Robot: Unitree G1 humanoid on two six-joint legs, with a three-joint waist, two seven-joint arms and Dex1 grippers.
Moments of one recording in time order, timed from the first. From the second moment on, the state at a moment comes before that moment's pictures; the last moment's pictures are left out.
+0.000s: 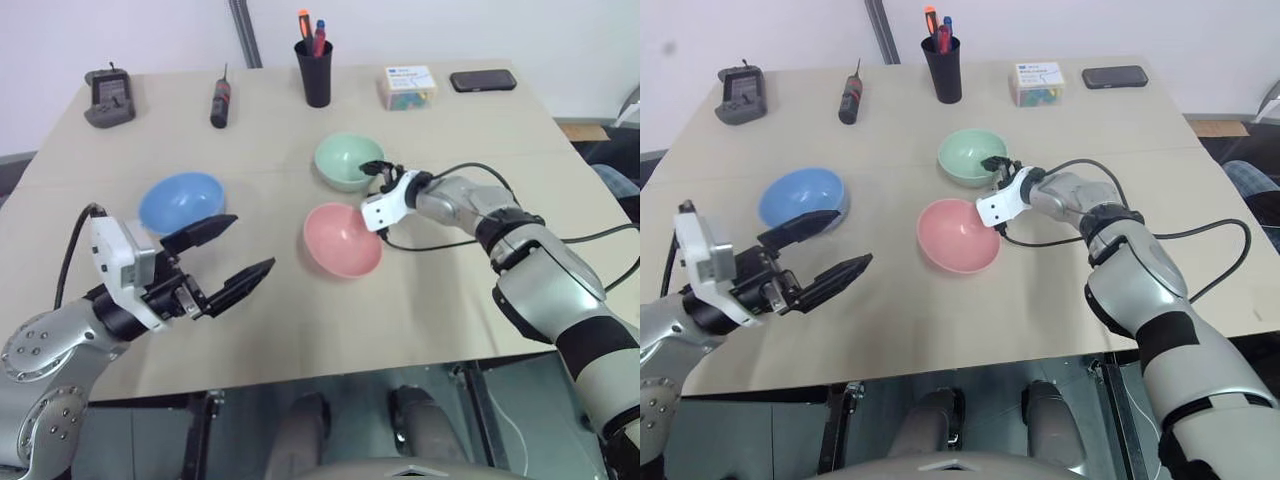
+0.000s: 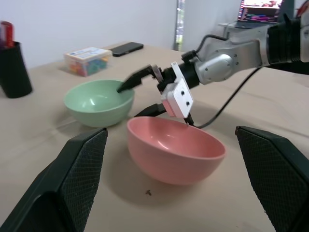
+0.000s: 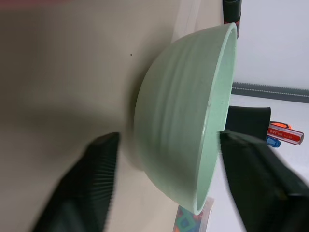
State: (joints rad) left arm 0.19 0.73 0.52 -0.66 -0.83 0.45 -0.78; right arm -1.30 -0.26 0.69 1.36 -0.87 -0.63 0.02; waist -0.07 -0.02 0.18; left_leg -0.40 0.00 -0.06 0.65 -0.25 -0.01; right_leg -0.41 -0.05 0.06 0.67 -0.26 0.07
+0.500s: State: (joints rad) left arm 0.18 0.71 0.51 -0.65 -0.84 0.43 -0.77; right arm -1.36 -0.37 0.64 1.35 -0.81 -0.77 0.15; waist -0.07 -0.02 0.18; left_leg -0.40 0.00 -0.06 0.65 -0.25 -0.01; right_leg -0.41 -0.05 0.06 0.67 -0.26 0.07
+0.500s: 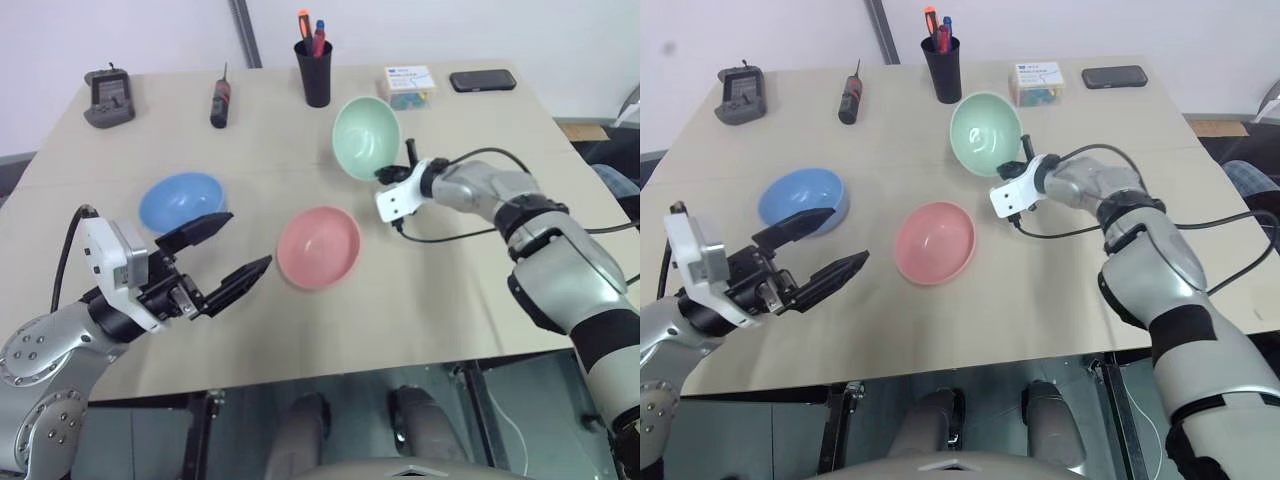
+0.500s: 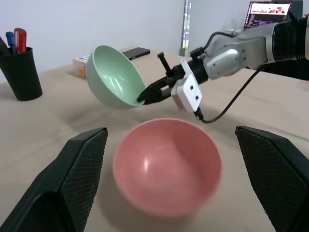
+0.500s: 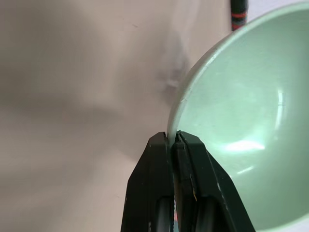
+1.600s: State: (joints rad) left arm 0.26 0.87 0.68 -0.39 -0.91 0.44 -1.19; right arm -0.75 -0.59 0.36 -0.02 0.13 0.04 1.22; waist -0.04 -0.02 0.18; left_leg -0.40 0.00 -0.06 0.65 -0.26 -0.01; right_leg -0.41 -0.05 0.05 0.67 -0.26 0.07
